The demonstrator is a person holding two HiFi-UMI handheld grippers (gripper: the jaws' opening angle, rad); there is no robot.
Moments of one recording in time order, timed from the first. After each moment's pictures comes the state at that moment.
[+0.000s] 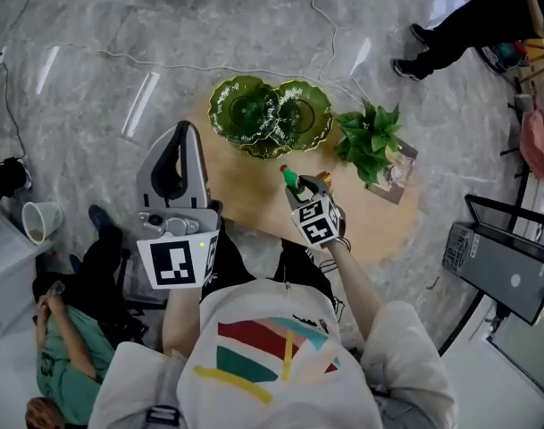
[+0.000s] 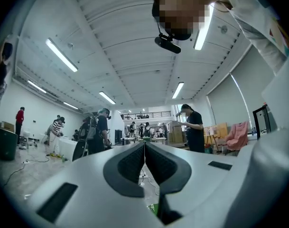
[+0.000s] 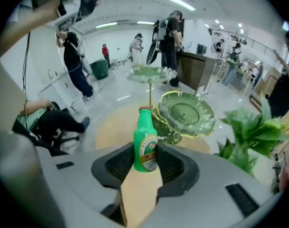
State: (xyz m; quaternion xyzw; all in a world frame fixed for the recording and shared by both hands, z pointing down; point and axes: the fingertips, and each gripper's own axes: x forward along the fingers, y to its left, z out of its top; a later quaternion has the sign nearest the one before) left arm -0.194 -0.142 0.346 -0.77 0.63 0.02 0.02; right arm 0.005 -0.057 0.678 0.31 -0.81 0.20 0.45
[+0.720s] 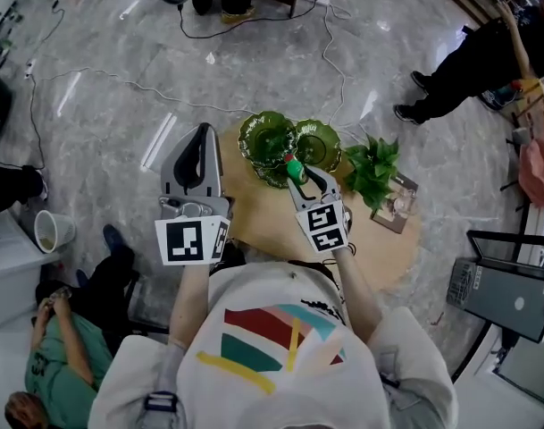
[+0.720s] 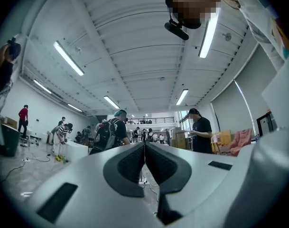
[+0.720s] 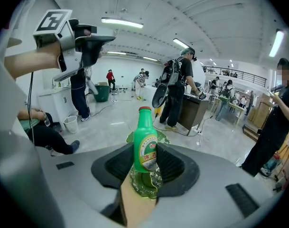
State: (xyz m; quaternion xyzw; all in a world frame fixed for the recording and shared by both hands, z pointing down) left arm -0.230 -0.130 0.303 -0.76 0.64 0.05 0.04; right arm -0.065 -0.124 0.517 0.37 -0.88 0.06 0.31
